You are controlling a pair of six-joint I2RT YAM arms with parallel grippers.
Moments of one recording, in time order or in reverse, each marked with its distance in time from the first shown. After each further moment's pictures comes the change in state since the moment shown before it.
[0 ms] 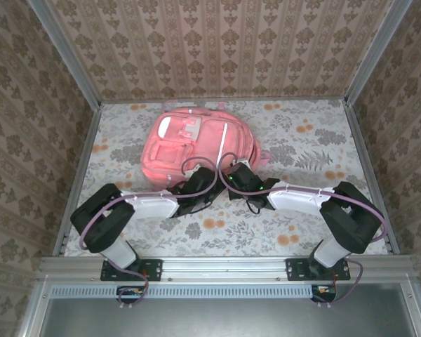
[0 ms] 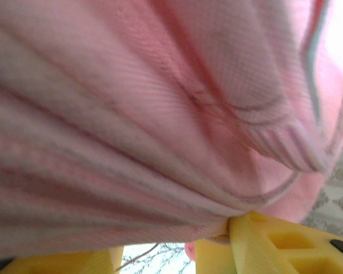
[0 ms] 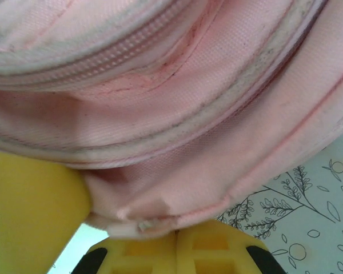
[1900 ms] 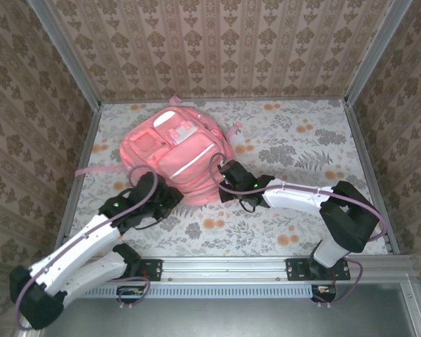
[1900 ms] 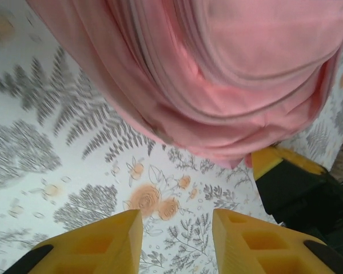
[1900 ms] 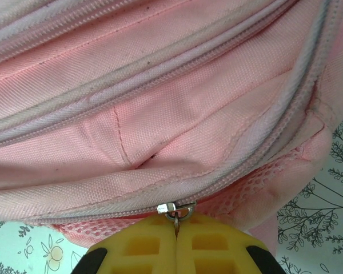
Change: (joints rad) left arm 0.132 -0.727 -0.021 -0.949 0.119 -0.012; right arm 0.039 0.021 0.085 -0.049 -0.135 -0.081
